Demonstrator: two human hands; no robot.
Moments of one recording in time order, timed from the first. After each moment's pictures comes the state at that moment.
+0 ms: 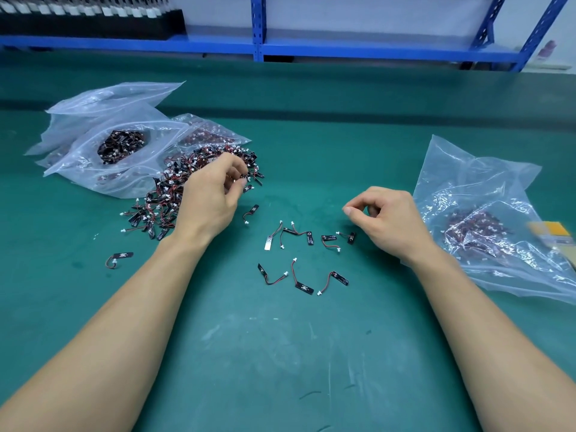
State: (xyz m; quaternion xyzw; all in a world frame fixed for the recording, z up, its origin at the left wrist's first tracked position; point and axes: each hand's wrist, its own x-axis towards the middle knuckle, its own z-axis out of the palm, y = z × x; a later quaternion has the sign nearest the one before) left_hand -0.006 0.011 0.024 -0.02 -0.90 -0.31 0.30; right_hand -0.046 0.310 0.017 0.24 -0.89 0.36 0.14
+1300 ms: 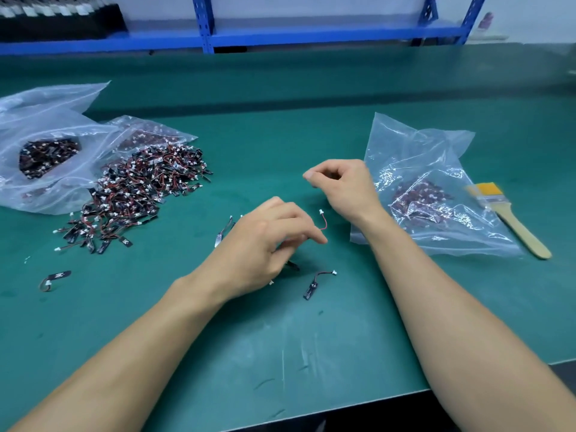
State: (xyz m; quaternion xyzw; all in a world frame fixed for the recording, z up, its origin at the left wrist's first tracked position) left_hand 0.045 0.137 0.032 -0.36 -0.87 -0.31 0.15; right_hand -0.060 0.316 0.023 0.11 -0.82 0.55 0.10
